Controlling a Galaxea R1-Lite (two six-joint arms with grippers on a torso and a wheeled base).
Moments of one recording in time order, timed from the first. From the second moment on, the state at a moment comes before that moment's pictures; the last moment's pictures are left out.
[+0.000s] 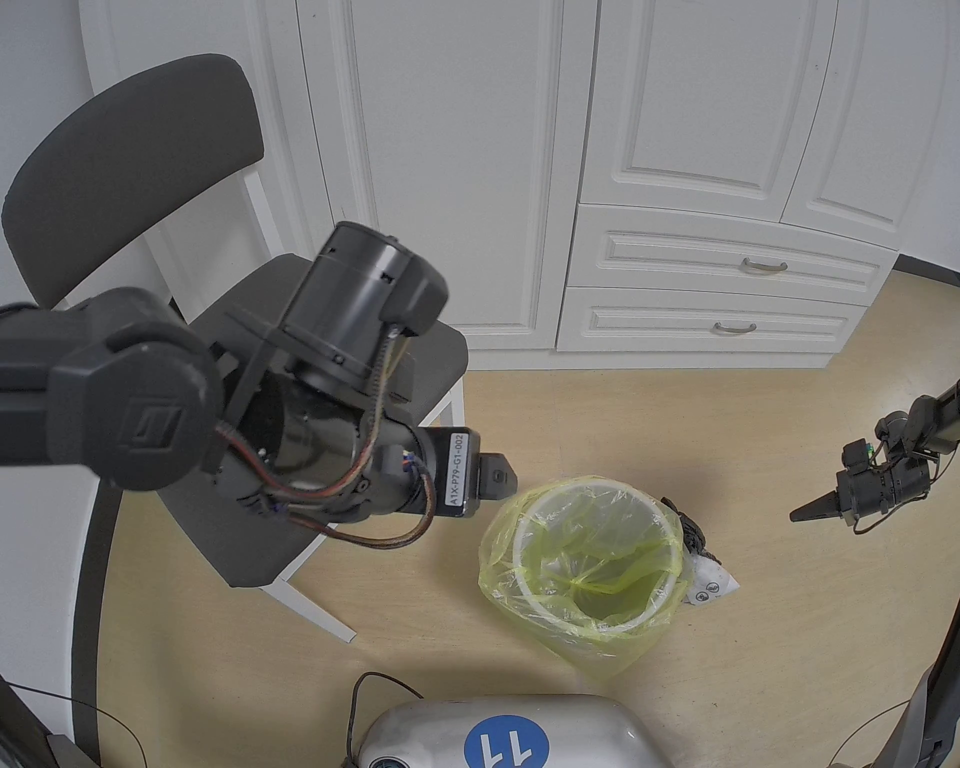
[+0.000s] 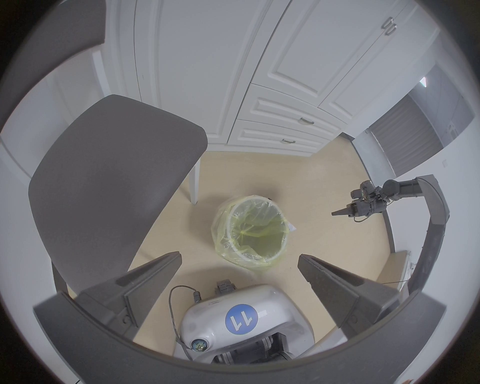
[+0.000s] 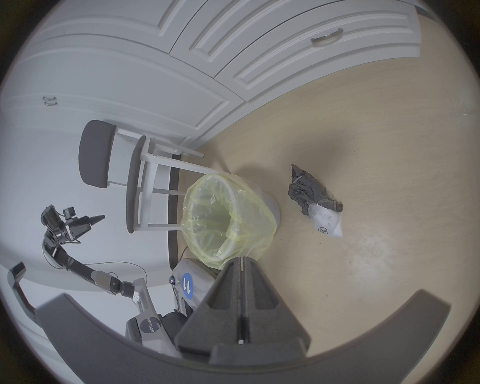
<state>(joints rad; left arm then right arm) -0.77 1.78 -1.36 0.35 0.14 -0.46 -0.42 2.26 -1.42 0.57 0.90 -0.49</state>
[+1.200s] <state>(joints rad) -0.75 1.33 -0.84 0.03 0.22 -0.44 -0.57 1.34 -0.83 0.35 0.93 -0.49</state>
